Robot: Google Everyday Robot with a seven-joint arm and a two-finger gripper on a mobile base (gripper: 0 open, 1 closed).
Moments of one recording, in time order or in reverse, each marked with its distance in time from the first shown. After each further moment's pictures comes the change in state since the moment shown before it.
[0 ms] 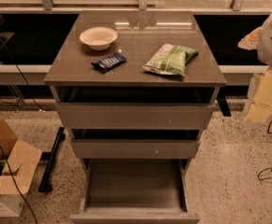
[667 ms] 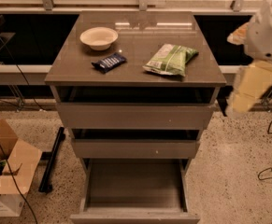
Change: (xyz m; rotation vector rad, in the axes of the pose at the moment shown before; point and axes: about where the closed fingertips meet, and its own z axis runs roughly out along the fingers) arm -0.022 -0.020 0.014 0.010 -0.060 -0.010
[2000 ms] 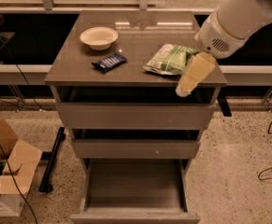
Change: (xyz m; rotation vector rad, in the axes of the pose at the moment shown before) arm -0.058 -0.065 0.073 0.025 -0.145 0.137
